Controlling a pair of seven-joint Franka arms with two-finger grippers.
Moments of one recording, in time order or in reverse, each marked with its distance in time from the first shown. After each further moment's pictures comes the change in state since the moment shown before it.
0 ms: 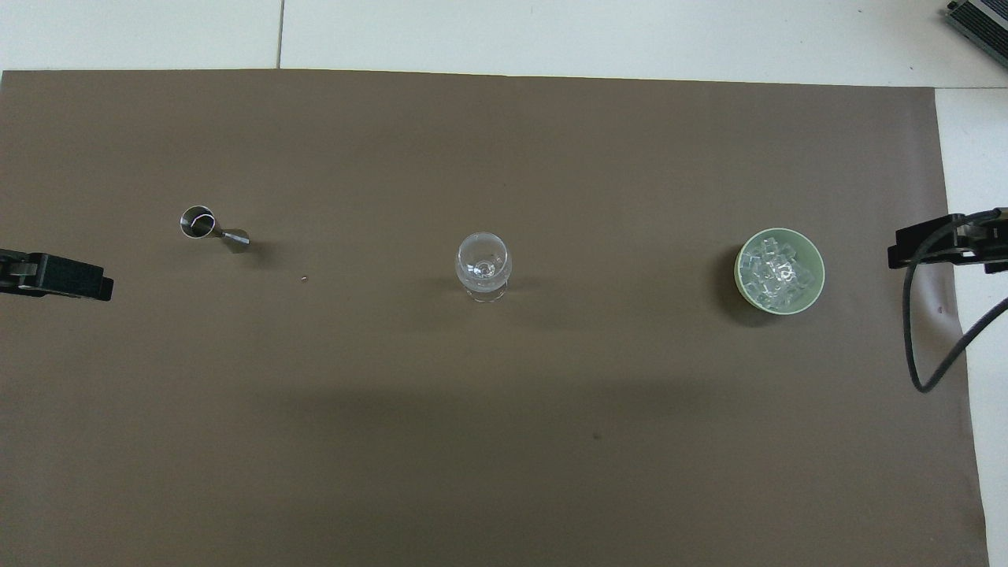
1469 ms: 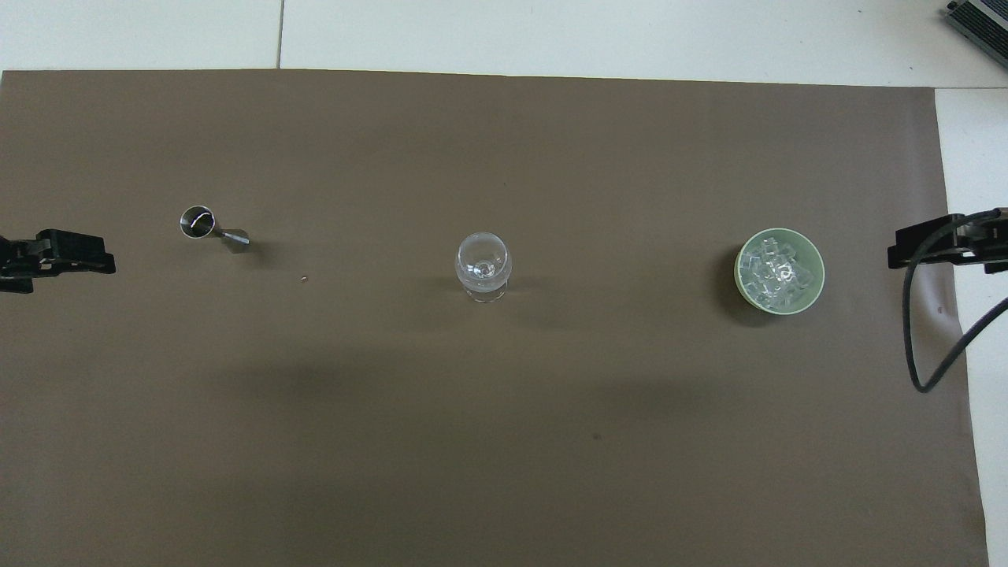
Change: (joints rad) left arm 0.068 -0.007 0.017 -0.206 -0.007 0.264 -0.268; right arm 0.000 0.000 0.000 0.000 0.000 0.000 0.000
